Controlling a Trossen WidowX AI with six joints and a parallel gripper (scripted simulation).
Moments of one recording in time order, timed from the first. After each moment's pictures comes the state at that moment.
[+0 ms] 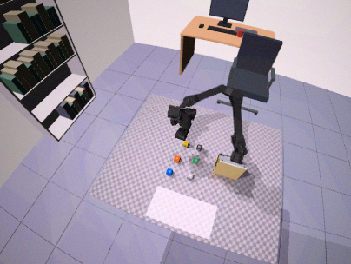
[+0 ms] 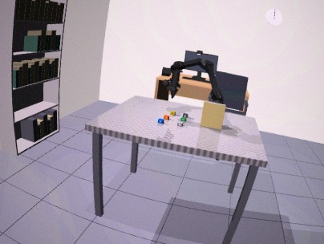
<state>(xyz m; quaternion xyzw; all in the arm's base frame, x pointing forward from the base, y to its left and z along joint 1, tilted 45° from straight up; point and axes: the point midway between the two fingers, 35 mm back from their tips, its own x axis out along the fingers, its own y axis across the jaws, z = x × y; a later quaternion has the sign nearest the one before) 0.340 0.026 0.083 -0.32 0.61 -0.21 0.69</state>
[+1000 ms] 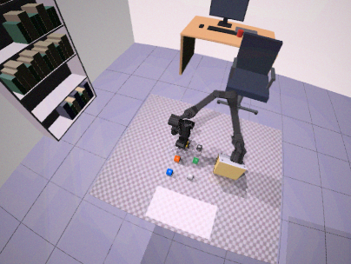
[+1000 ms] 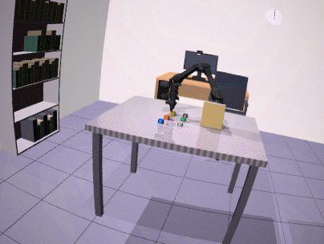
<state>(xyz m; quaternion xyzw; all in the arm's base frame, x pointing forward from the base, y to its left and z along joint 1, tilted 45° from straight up) 0.351 -0.046 0.017 -0.32 0.62 -0.21 0.69</state>
